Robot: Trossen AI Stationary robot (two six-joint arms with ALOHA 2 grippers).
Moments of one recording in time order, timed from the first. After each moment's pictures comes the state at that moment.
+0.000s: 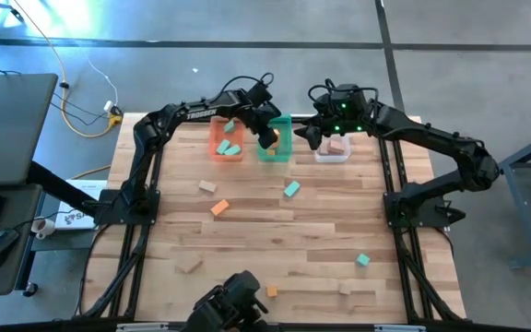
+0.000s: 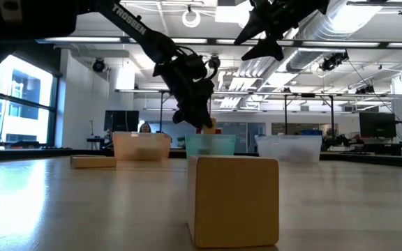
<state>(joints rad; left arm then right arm) 0.74 2.12 1.69 -0.64 0.37 0.04 -0.50 1.33 1.21 -0.43 -0.20 0.30</state>
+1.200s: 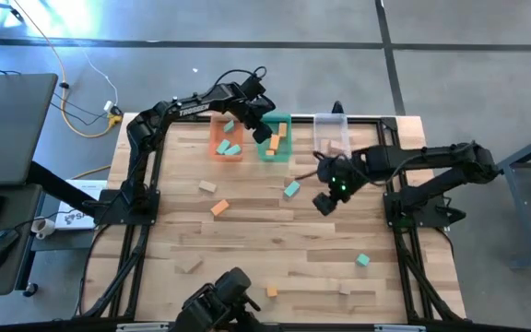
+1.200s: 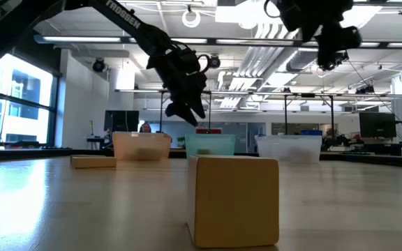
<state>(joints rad) 0.77 2.07 1.69 -0.72 0.38 0.05 0.03 1.33 1.21 -1.03 -0.17 0.92</state>
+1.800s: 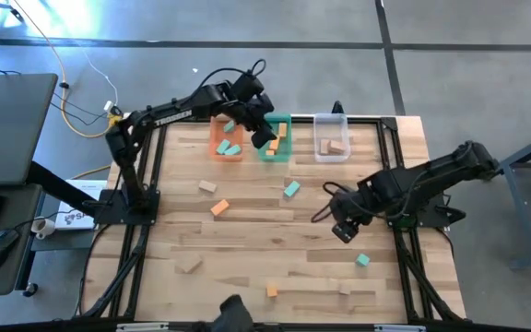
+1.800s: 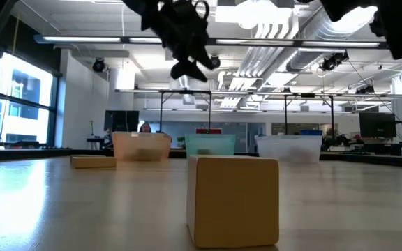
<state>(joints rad) 0.64 1.84 1.69 -0.74 0.37 -0.02 0.32 1.33 1.21 -1.27 -0.11 1.10</state>
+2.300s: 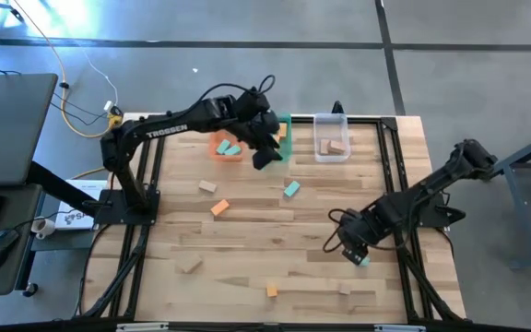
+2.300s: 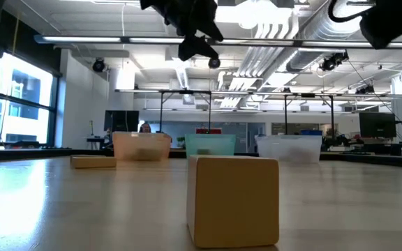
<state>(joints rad) 0.47 1.77 1.69 -0.74 0.37 -0.07 0.53 1.33 0.98 -1.10 -0.17 1.24</state>
